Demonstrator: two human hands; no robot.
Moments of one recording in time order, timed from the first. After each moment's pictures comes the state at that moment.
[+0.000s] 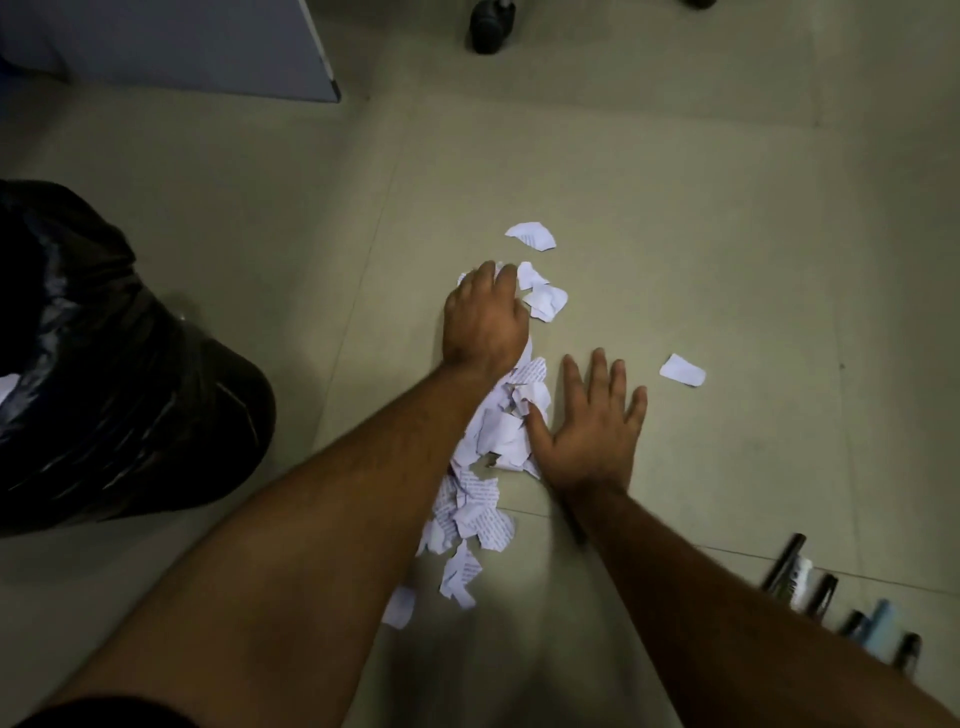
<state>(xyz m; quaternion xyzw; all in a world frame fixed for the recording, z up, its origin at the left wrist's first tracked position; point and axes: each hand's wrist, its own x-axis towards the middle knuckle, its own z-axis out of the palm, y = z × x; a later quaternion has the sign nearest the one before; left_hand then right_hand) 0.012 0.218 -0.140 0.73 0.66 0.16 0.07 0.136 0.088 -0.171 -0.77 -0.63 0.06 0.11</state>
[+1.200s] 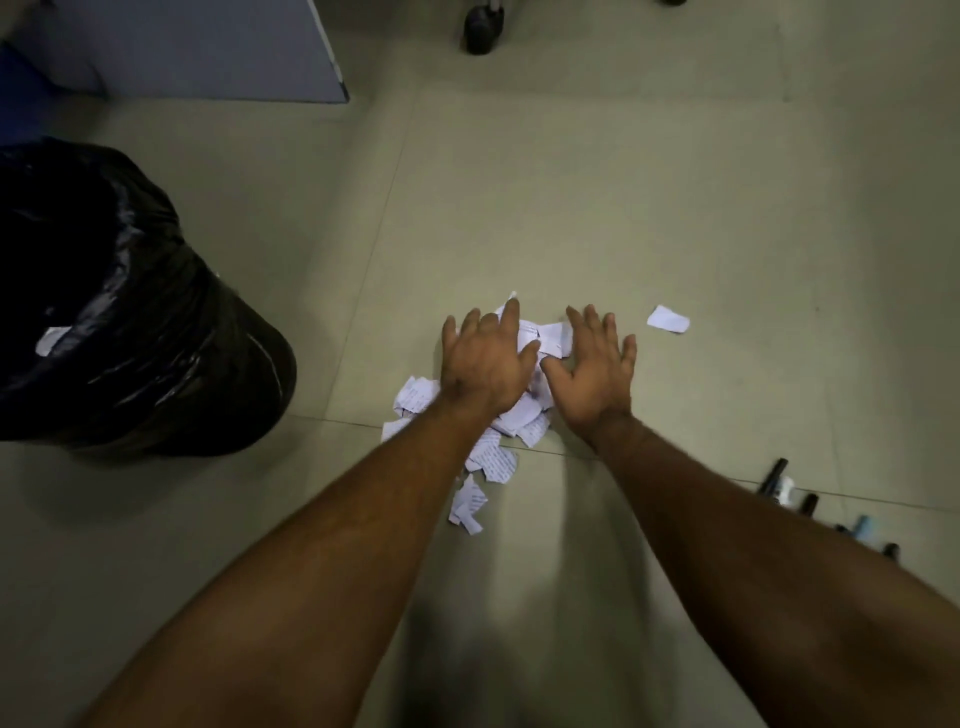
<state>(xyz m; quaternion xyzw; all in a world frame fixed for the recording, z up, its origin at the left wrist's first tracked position) 0.009 0.112 -0.124 0.75 0.65 -0.01 0.09 0.152 0.086 -0.158 -0.73 -0.63 0.19 0.19</state>
